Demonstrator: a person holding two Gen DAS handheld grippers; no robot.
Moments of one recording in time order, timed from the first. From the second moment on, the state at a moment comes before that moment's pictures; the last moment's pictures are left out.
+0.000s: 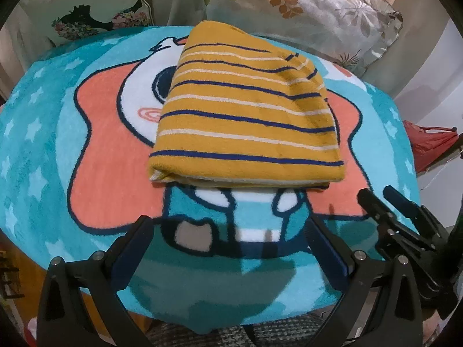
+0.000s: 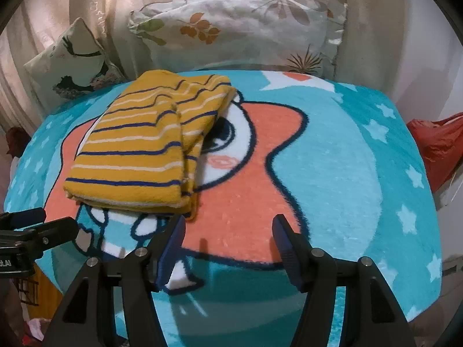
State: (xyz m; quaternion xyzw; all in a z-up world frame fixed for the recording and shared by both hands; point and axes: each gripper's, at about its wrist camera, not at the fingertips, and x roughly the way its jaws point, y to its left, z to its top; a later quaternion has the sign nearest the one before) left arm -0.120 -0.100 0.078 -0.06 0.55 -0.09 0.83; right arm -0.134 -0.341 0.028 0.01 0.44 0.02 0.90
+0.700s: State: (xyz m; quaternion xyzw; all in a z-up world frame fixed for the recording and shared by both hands) left arm -0.115 -0.117 0.065 -0.04 0.57 -0.09 0.81; right arm -0.132 -0.353 0.022 0.02 0.44 0.01 0.90
